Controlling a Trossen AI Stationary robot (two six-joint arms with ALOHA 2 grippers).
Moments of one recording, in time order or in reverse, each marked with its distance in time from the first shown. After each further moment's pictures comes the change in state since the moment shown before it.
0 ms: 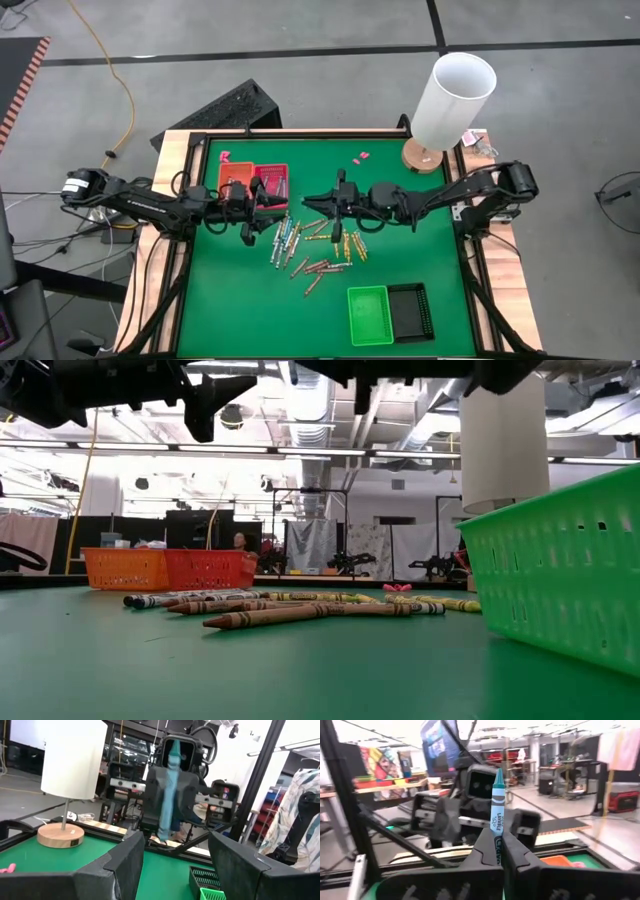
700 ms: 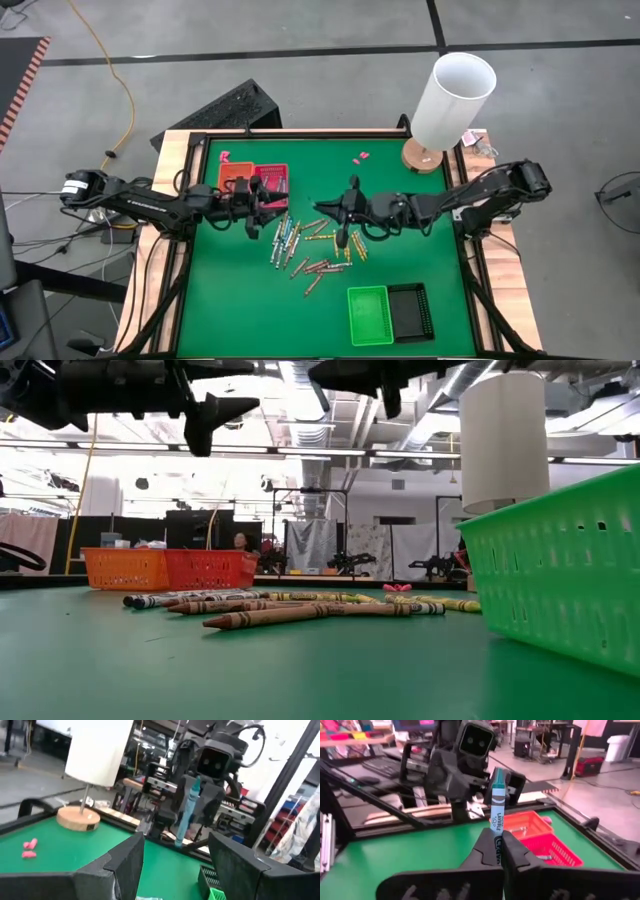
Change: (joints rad) left arm 0.035 0.000 0.000 -0.053 -0.044 -0.083; right arm 0.072 -0.108 -0.002 -0.352 0.210 0.003
